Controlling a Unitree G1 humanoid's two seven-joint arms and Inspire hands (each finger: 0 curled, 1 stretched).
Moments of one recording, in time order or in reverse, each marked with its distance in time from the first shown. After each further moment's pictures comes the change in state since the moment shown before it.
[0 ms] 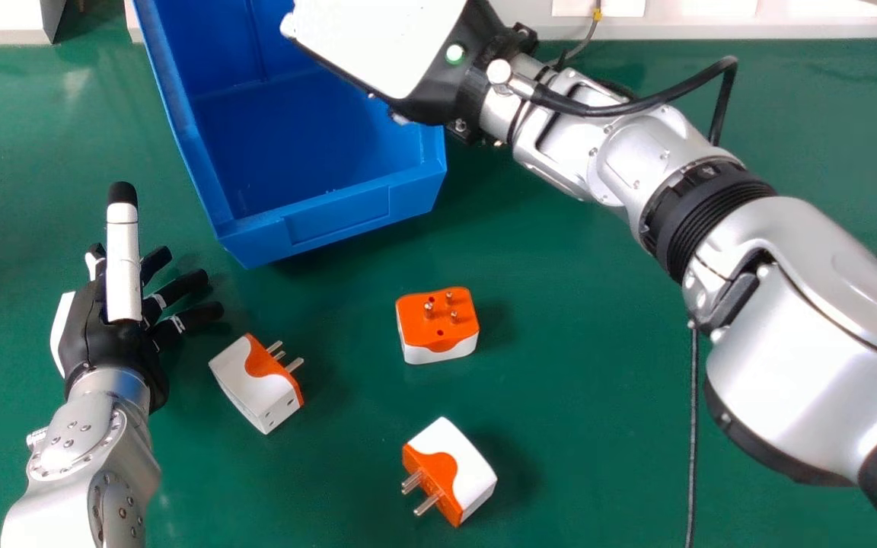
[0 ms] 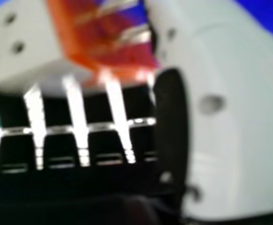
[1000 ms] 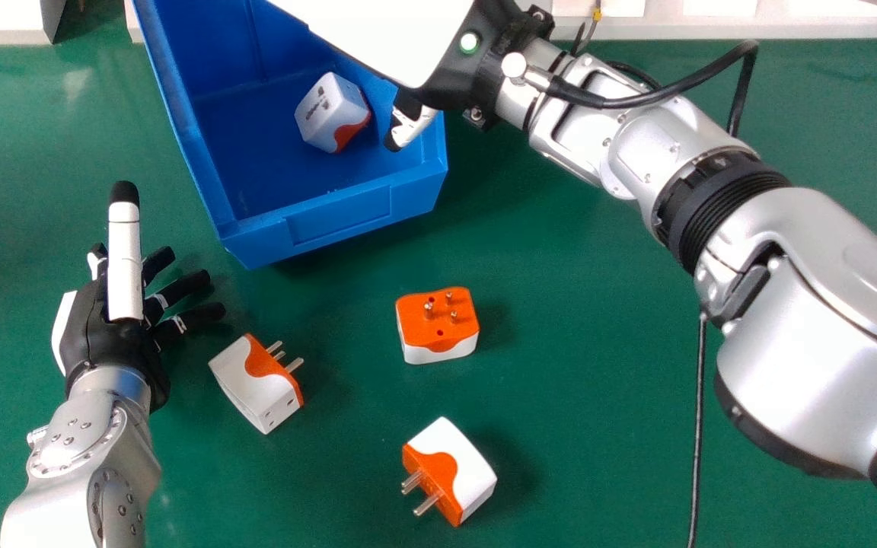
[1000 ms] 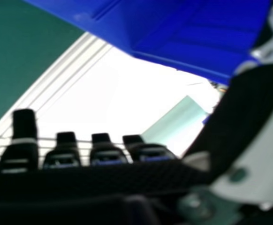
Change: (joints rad) left arm -0.005 0.000 0.000 -0.002 0.001 0.014 0.001; right arm -0.007 -0.031 -0.010 0.000 0.019 -0.004 -0.060
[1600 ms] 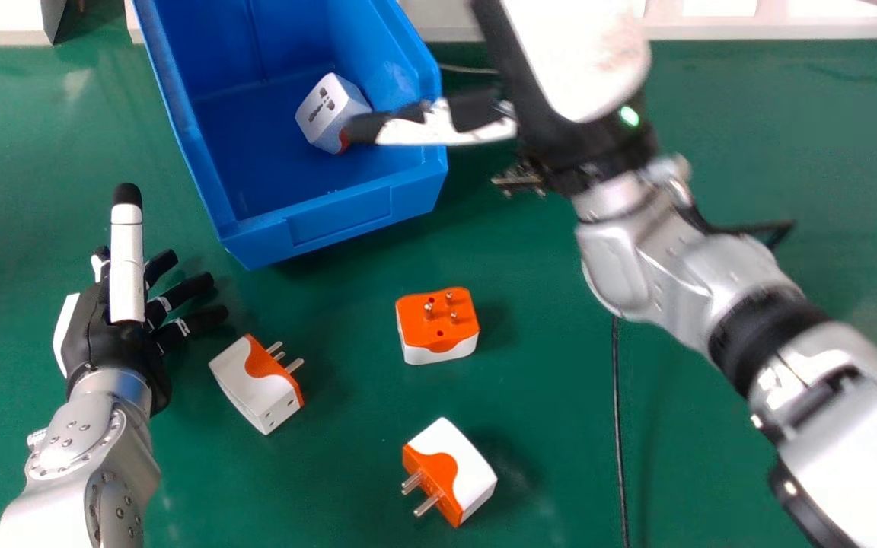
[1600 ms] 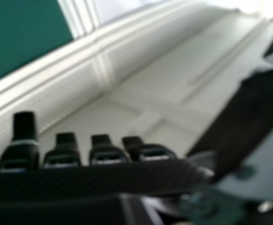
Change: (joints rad) left arm 0.011 0.002 0.003 -0.028 -0.001 0.028 -0.004; right arm 0.497 -0.124 -0.357 -0.364 0.328 -0.377 -0.466
